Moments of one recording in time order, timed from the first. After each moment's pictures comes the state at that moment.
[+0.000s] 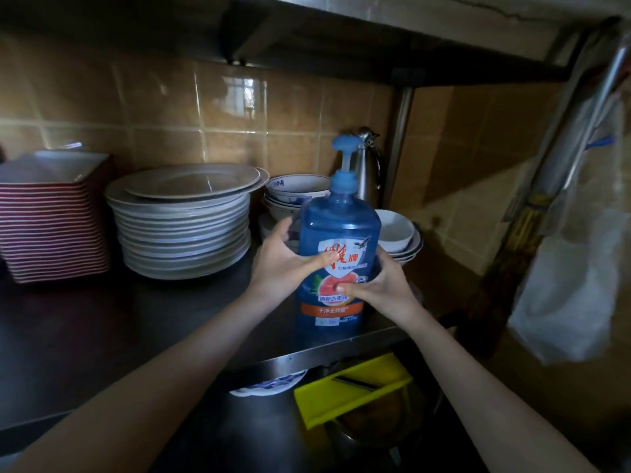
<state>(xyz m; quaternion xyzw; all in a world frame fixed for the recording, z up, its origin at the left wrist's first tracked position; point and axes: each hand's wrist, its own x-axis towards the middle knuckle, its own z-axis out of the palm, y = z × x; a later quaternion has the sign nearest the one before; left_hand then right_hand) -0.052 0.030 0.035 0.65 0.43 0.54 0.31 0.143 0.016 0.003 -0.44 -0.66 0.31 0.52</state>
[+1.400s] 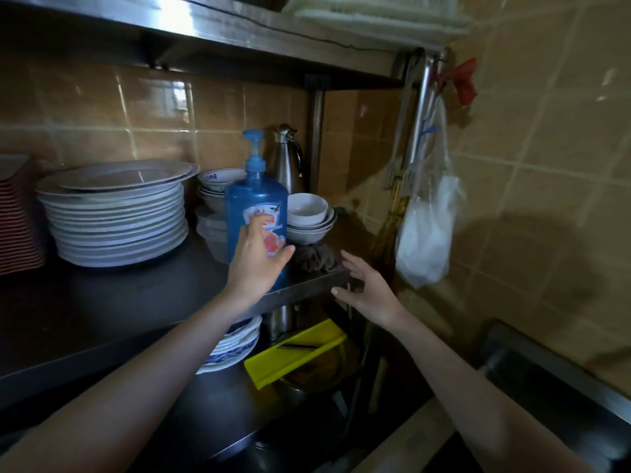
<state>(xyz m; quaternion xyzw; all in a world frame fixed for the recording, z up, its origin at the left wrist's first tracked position) 0.008 -0.073 0.031 0.72 0.43 0.51 0.20 0.210 -0.150 -0.001 -0.61 -0.64 0.22 0.42</state>
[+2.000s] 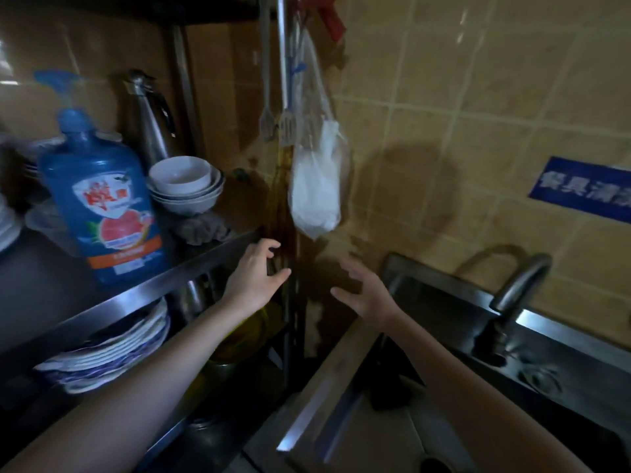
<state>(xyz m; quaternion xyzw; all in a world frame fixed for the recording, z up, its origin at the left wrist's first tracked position) 0.150 -0.118 -0.045 0.85 0.33 0.31 0.26 0.324 -0.266 -0.064 -0.75 -0.48 0.19 0.42</state>
